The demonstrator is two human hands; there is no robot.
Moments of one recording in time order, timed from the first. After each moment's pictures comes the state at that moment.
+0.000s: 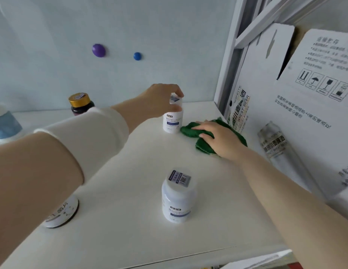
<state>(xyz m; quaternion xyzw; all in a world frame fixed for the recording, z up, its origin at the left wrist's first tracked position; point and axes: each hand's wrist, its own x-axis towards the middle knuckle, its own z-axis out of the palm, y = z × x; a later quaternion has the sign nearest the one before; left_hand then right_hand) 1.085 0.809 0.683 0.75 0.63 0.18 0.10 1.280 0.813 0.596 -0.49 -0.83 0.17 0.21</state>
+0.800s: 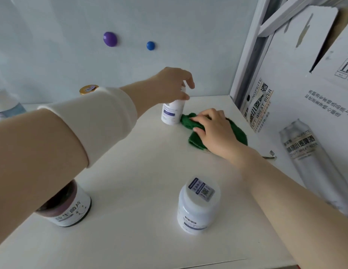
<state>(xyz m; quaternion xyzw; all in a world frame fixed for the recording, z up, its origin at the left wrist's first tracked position) 1.072 0.822 0.694 0.76 0.62 0.18 0.11 1.227 0.815 0.593 -0.51 -0.84 0.05 0.20</state>
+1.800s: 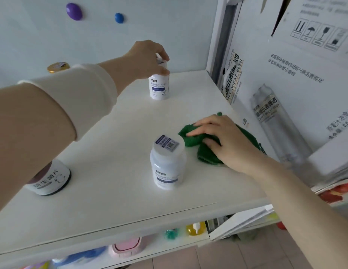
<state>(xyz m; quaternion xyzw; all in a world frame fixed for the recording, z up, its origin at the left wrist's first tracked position) 1.087 0.820 0.685 0.73 0.64 0.23 0.07 1.301 0.711 0.598 -0.45 -0.85 0.15 0.23</state>
